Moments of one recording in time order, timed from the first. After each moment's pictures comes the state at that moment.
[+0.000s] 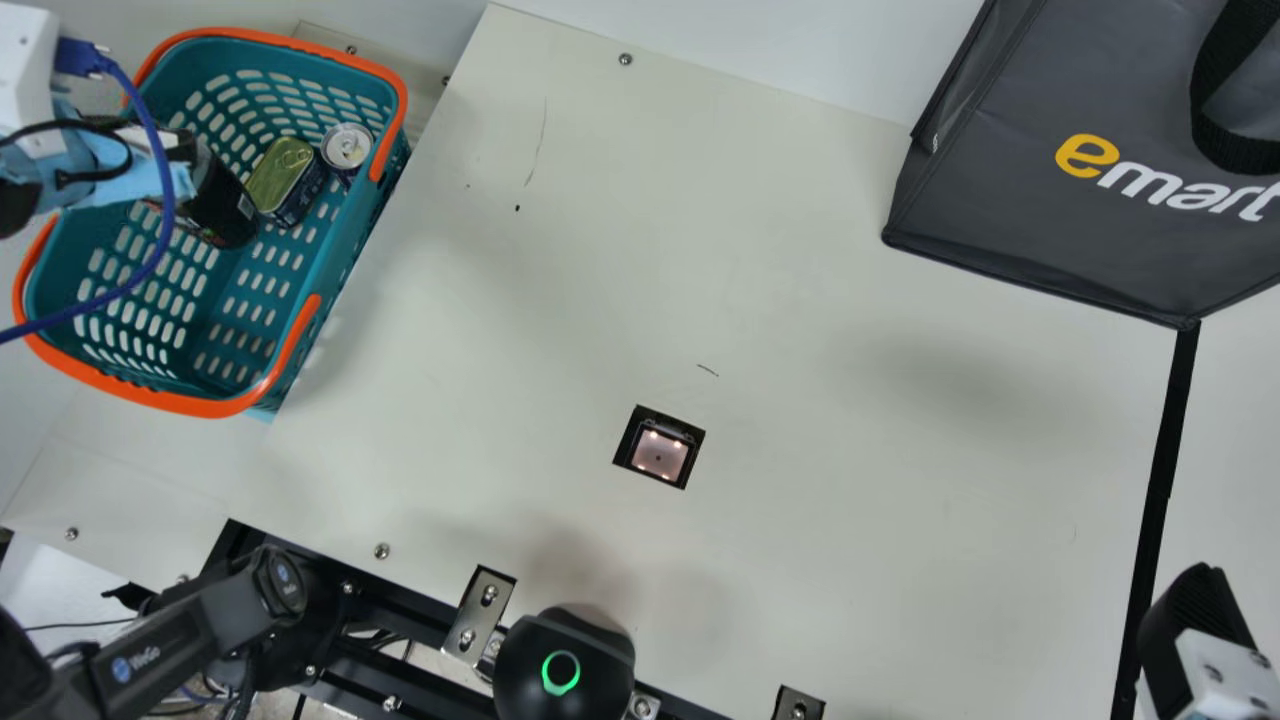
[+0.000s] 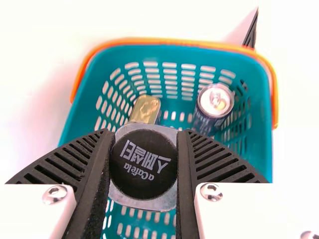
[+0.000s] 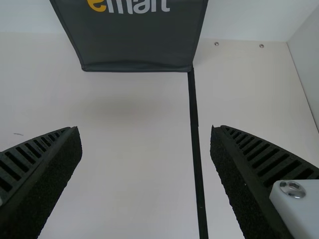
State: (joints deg) left arm 43.9 76.0 -57.9 -30.7 40.2 52.7; right arm 0.6 42.6 -69.8 -0.8 69.5 -2.3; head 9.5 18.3
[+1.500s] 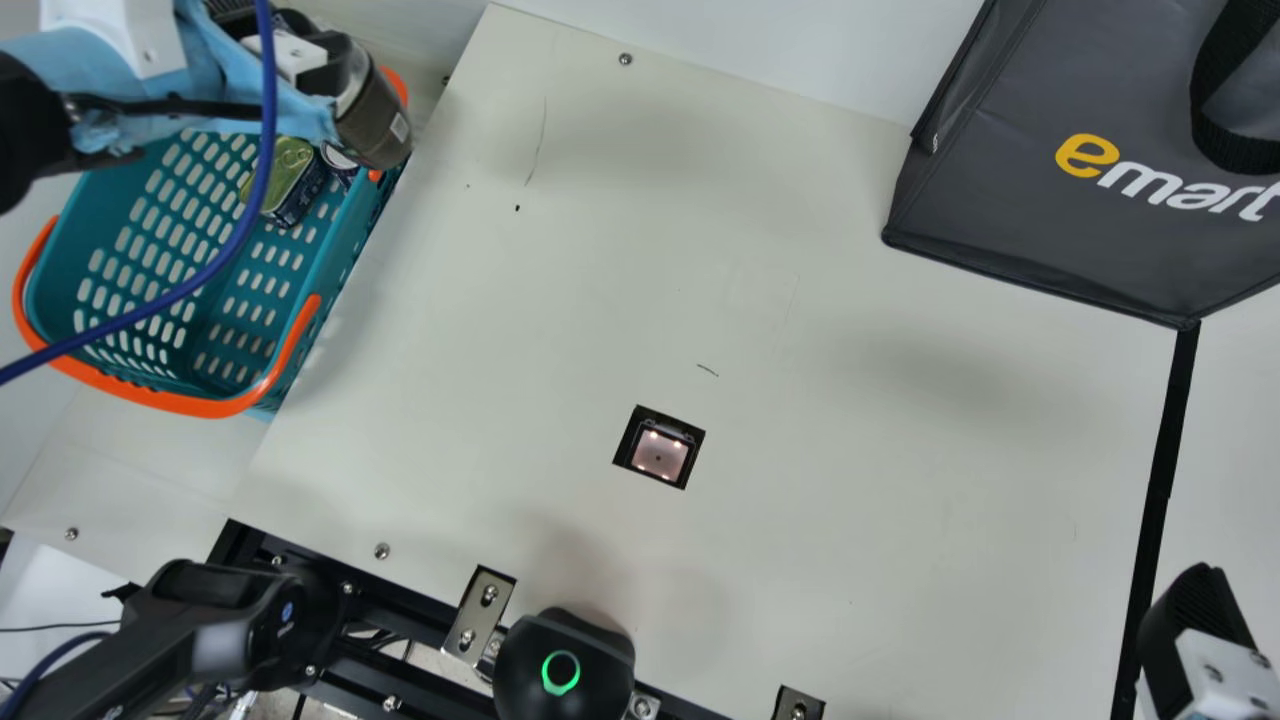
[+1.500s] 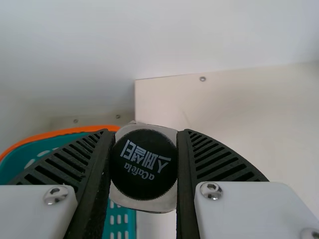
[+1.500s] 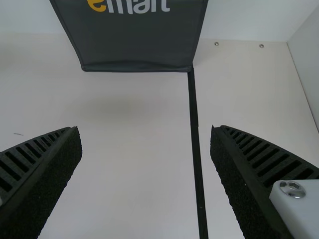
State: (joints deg) left arm 9.0 68.5 -69.7 -13.5 45.5 21.6; right arm 0.6 42.6 -69.8 -0.8 69.5 -2.3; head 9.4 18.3
